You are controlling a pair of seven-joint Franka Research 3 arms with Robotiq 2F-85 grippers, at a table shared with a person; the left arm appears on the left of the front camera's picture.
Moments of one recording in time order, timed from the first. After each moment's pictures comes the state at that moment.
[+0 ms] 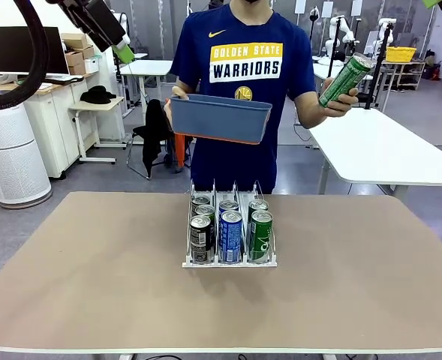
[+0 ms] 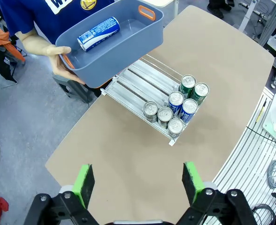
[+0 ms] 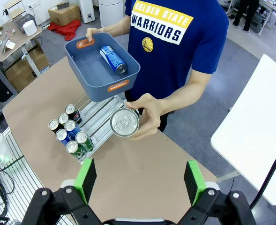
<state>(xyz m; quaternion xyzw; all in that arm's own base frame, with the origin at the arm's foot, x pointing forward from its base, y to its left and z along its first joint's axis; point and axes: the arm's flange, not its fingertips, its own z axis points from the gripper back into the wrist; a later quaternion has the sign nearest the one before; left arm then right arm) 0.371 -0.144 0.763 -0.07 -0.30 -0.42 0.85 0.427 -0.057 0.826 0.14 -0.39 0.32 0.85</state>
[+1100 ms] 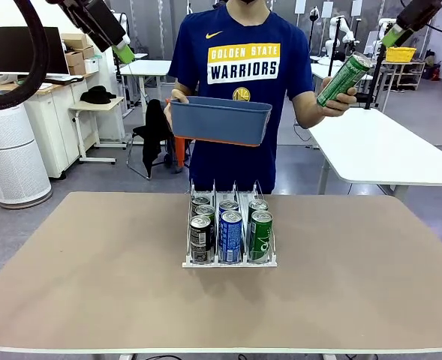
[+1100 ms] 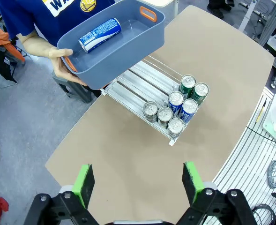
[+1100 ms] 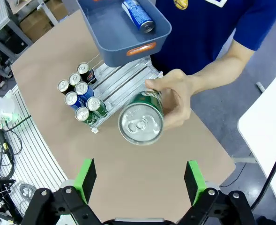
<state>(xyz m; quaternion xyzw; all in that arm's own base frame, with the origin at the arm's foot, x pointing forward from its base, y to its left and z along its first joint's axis) 0.371 -0.145 0.763 -0.07 -0.30 -0.42 0.85 0.492 0.009 0.782 0.14 -0.25 0.40 0.87</state>
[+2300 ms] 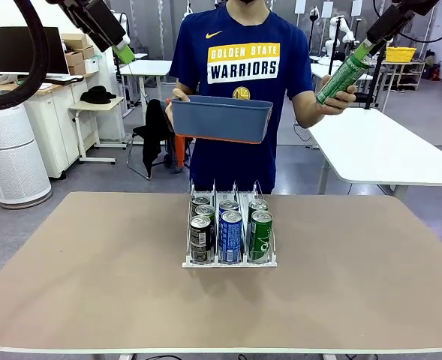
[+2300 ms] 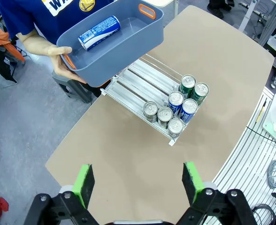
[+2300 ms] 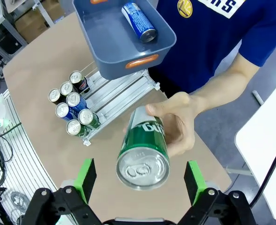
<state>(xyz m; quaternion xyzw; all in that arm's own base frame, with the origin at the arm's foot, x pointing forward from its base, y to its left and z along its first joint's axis) 0.371 -0.145 0.763 -0.07 -0.30 -0.42 0.85 0.519 0.045 0.757 0.13 -0.26 0.41 0.86</state>
